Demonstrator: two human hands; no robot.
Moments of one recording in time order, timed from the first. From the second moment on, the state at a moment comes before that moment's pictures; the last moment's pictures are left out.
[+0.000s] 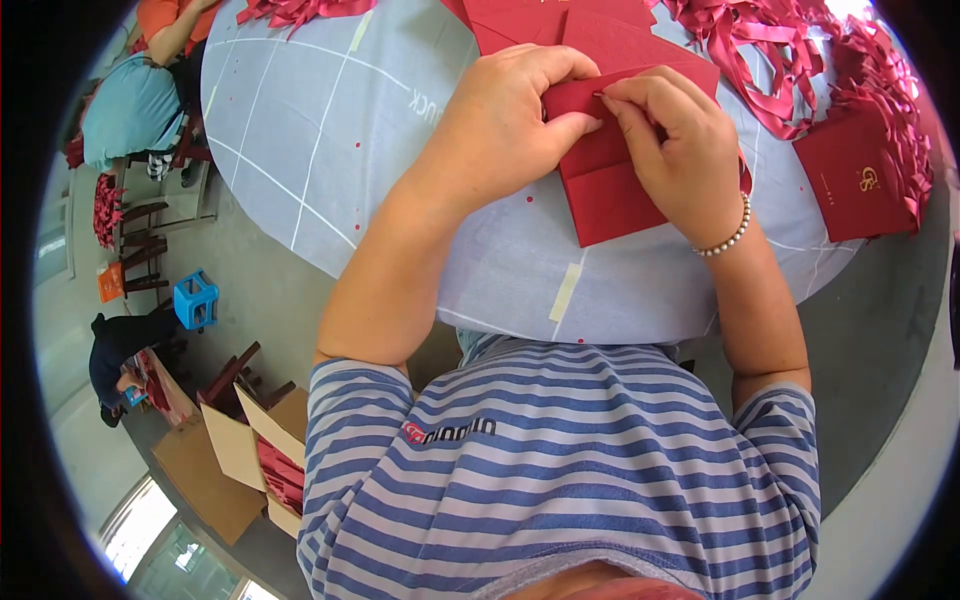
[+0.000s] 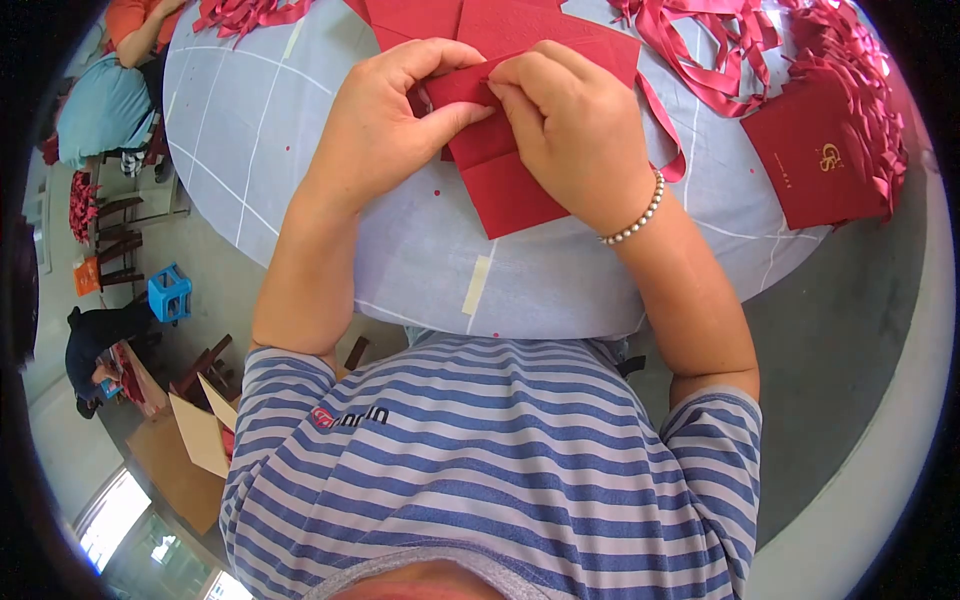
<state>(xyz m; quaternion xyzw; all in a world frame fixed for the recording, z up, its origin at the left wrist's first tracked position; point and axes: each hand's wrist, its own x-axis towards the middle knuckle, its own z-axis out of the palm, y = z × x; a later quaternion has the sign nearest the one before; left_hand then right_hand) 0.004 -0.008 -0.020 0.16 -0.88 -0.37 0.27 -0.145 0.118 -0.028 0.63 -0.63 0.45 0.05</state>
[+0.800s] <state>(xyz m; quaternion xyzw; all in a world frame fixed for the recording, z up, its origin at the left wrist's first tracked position) 0.001 -0.002 -0.021 0.12 -0.87 -0.37 0.30 -0.135 0.127 -0.029 0.64 -0.64 0.41 0.10</state>
